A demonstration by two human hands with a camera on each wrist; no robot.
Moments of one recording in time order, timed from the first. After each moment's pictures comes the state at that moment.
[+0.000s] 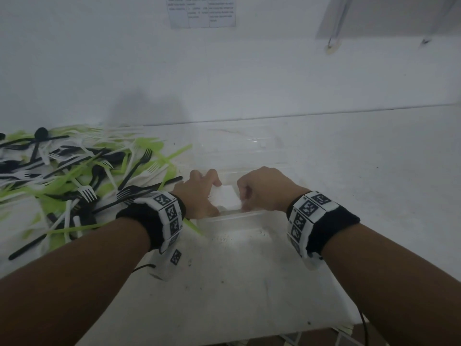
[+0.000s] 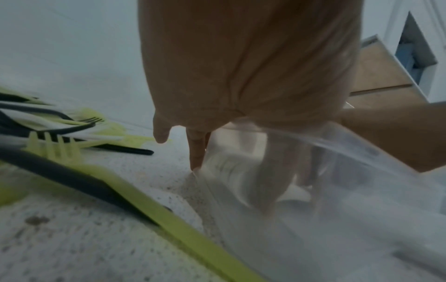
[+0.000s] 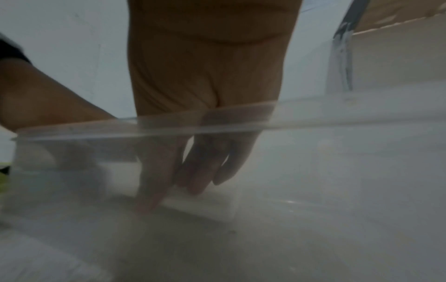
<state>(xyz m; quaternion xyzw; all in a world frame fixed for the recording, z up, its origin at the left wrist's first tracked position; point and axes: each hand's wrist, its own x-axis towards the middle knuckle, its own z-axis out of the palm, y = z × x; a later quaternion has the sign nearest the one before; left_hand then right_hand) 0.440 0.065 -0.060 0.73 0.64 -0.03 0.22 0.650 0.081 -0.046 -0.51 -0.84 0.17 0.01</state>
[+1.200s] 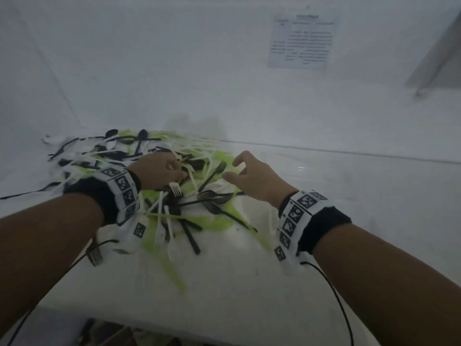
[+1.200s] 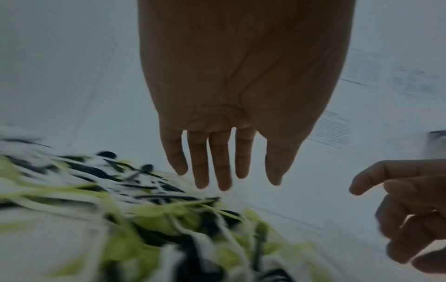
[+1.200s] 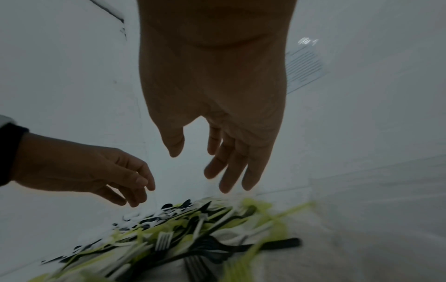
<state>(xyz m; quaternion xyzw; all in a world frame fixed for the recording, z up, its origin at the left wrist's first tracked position) 0.213 0.009 0.037 0.62 0.76 0.10 0.17 0.472 0.072 0.016 -0.46 -0.79 0.36 0.17</state>
